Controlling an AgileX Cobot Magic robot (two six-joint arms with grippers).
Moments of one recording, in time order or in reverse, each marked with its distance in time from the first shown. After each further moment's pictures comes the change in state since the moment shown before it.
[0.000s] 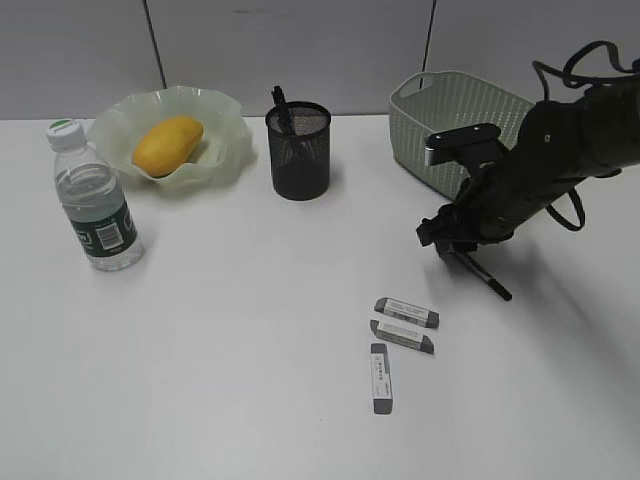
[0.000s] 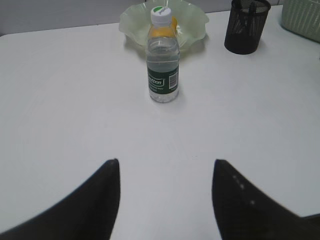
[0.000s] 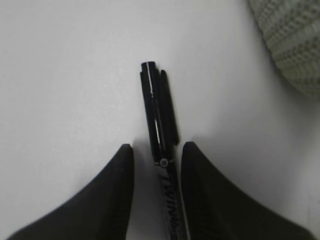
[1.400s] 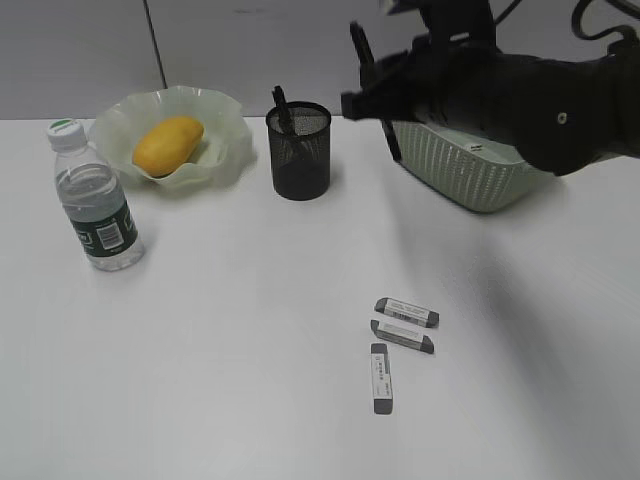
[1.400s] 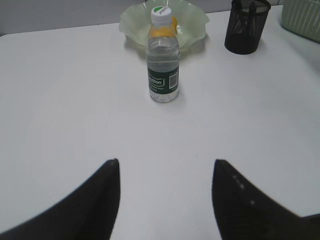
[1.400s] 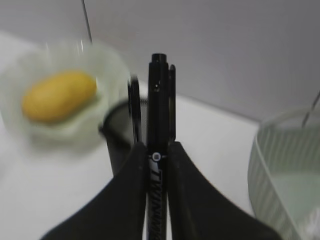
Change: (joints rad) left arm 0.000 0.000 0.000 0.000 0.000 0.000; right arm 0.219 -0.284 0.132 0.004 -0.686 0.081
